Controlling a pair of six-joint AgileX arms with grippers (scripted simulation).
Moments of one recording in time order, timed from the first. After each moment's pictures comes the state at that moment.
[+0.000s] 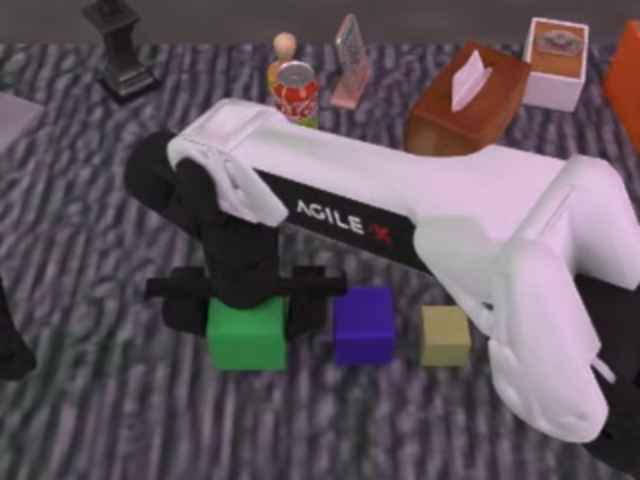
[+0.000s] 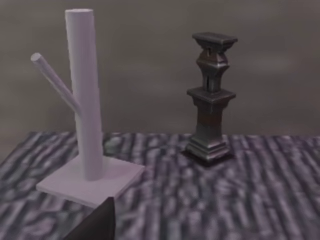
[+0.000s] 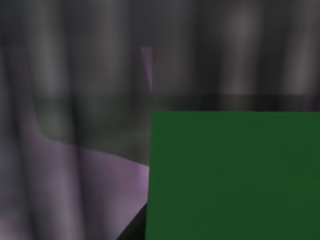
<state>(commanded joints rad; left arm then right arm) 0.02 0.00 0.00 0.00 0.00 0.00 0.90 2.60 2.30 -1.27 0.01 0.92</state>
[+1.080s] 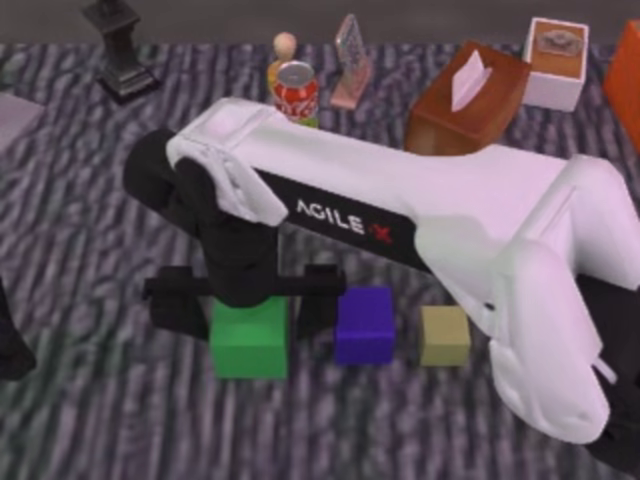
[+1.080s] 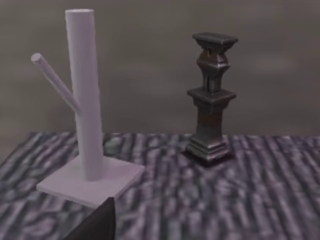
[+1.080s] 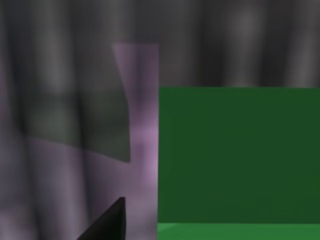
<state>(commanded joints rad) 0.02 0.00 0.00 0.00 0.00 0.00 0.90 2.60 2.30 -1.27 0.01 0.92</state>
